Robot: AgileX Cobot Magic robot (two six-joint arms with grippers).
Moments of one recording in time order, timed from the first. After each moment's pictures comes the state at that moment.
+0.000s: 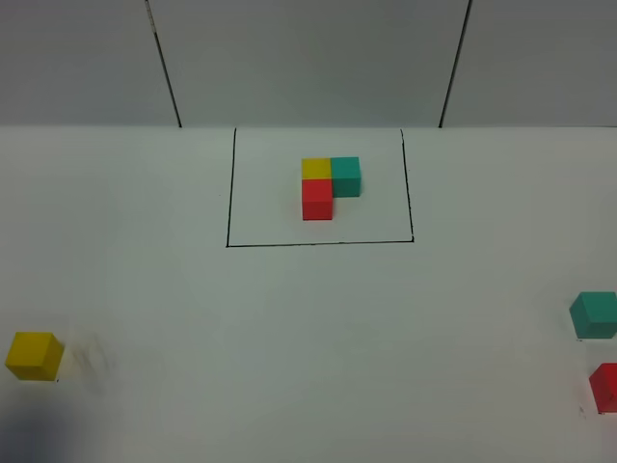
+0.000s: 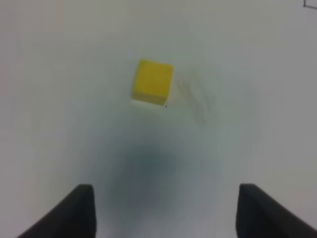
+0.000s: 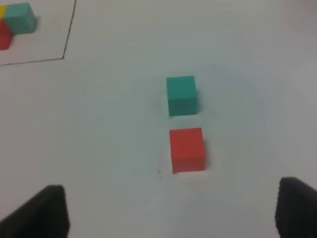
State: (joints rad) left arm -0.04 0.75 -0.79 0.06 1.05 -0.21; right arm 0.02 -0.01 -0.48 0.00 1.09 0.09
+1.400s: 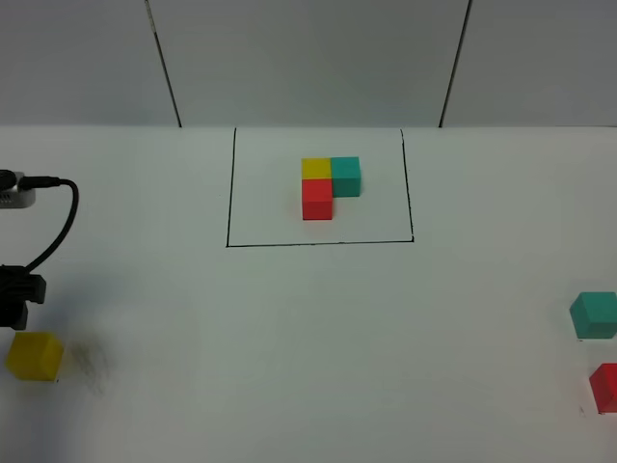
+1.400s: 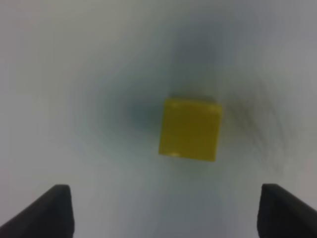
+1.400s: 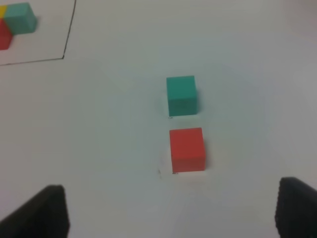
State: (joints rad) left arm -0.04 1.42 -0.87 0.19 0.78 -0.18; right arm 0.02 -0.01 -0.48 0.00 1.09 0.09
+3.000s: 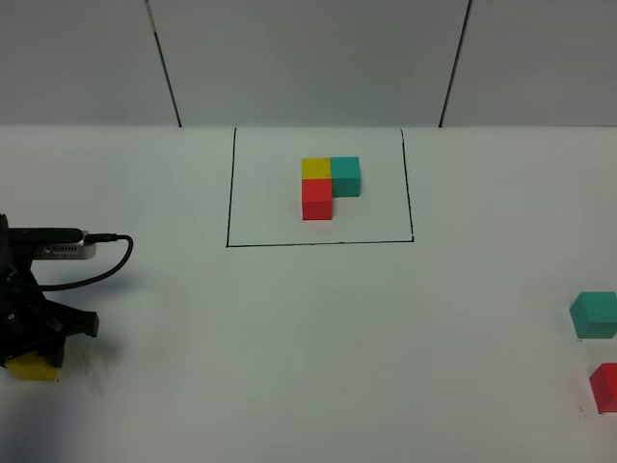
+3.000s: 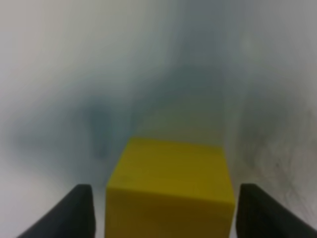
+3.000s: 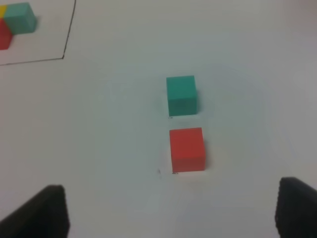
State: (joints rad) left arm -0.04 1.81 -0.87 0.19 0.58 -0.20; right arm 0.02 -0.01 -0.48 0.00 1.09 0.09
